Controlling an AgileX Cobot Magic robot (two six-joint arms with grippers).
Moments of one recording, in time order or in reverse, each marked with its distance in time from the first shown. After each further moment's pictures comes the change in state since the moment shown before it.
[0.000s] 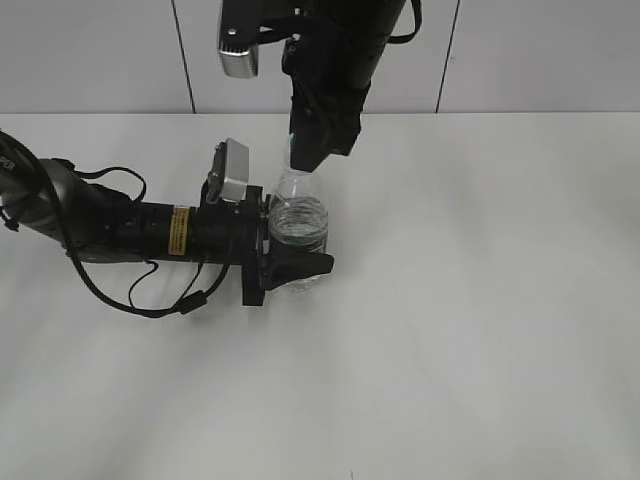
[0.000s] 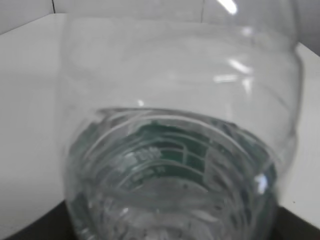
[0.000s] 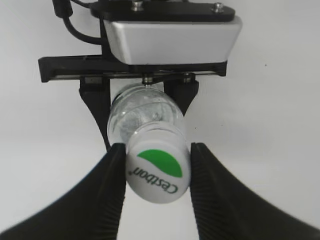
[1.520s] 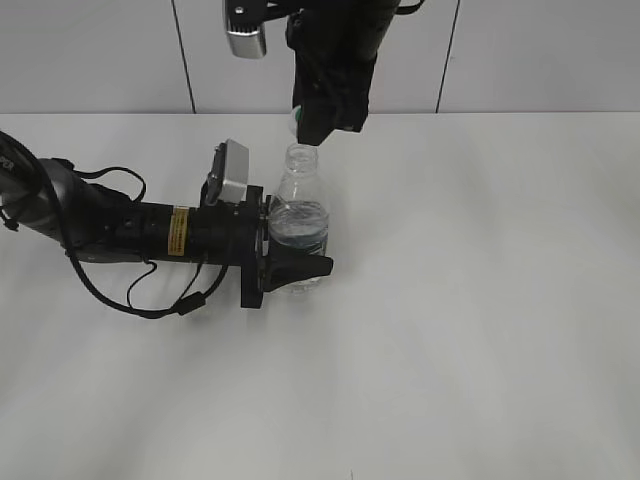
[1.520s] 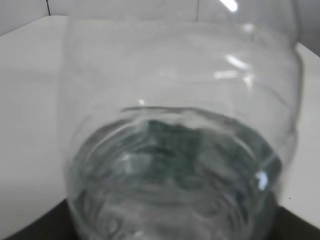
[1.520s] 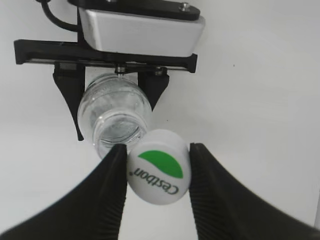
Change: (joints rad) left arm 0.001 0.000 0.000 0.010 -0.005 0.009; right arm 0.002 -0.014 -0.050 -0.022 0.003 -0.066
